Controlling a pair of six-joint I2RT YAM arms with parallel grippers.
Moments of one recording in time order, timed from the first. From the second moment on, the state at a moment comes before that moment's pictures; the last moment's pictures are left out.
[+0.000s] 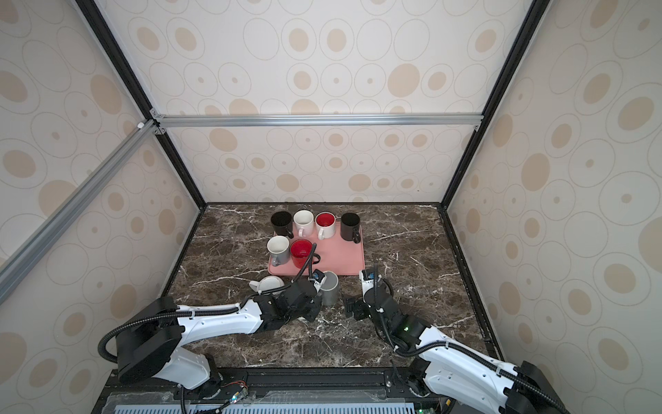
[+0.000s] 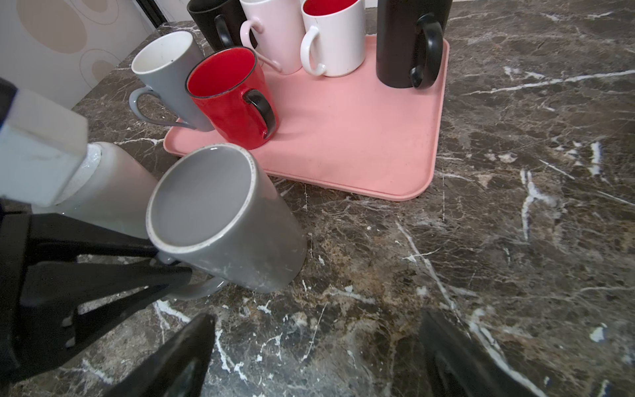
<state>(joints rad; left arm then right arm) -1.02 1.50 0.76 -0.07 -0.25 -0.30 0.79 0.86 0.38 -0.09 0.27 0.43</state>
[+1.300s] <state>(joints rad) -1.02 0.87 0.39 0.67 -0.30 -0.33 0.79 0.87 0.37 0.45 -0.25 0.58</state>
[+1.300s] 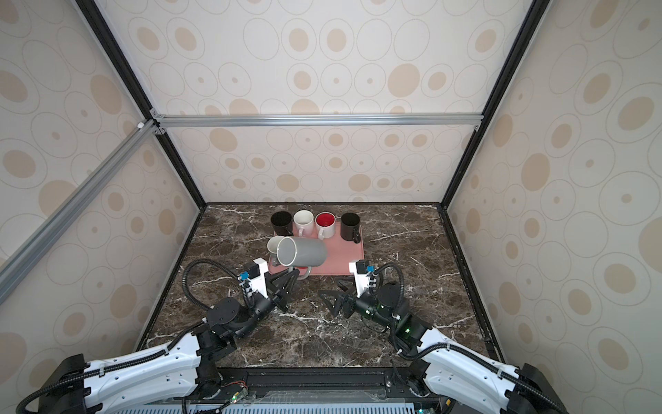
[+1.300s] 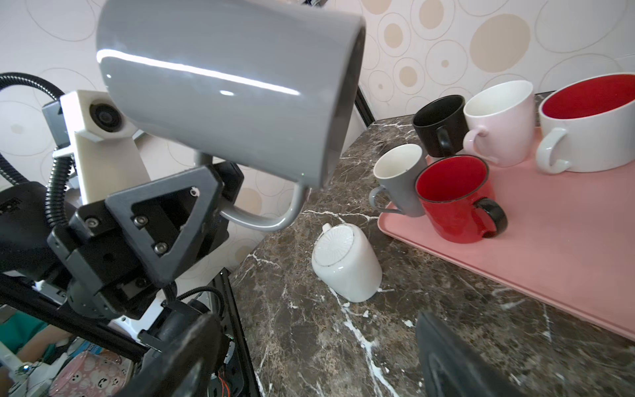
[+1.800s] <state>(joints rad) -1.02 0.88 0.39 0.91 -0.19 -0.36 0.78 1.14 0.53 0.88 -0.46 0.75</state>
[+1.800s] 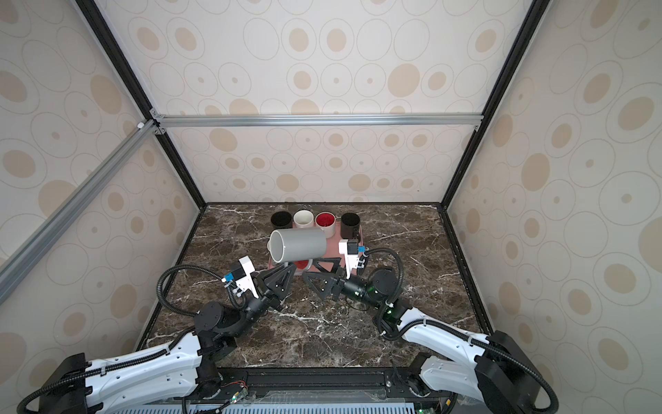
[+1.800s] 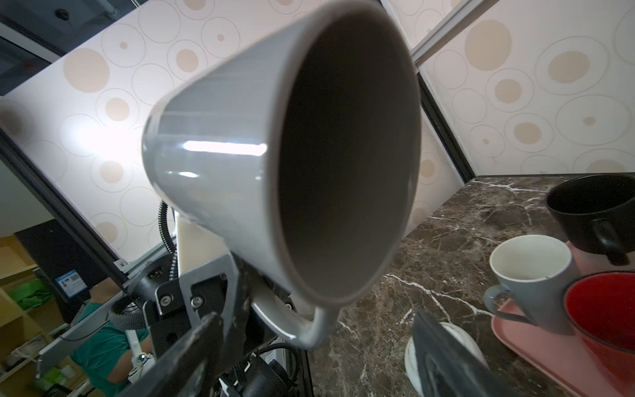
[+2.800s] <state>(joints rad) -1.02 0.84 0.43 0.85 -0.26 -0.41 0.77 1.11 0.60 0.76 -0.50 0.77</state>
